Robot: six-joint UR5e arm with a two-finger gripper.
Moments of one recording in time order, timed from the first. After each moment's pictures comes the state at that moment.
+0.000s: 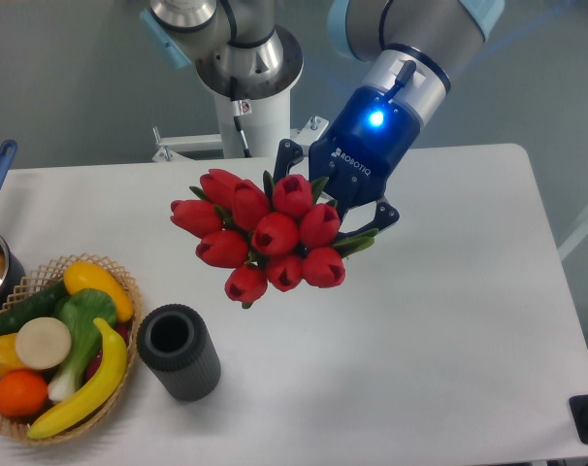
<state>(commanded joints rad) 2.67 -1.77 -1.57 -0.79 0.41 0.79</state>
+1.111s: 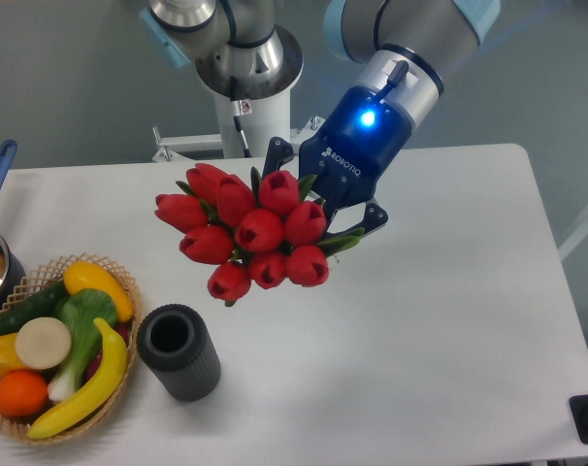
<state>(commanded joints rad) 2.64 -1.80 -1.54 -0.76 0.38 0.79</state>
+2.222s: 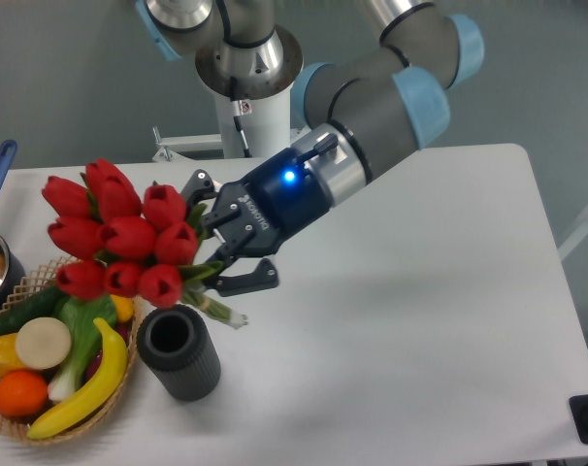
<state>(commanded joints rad) 2.51 -1.92 -1.57 -0.73 0.05 0.91</state>
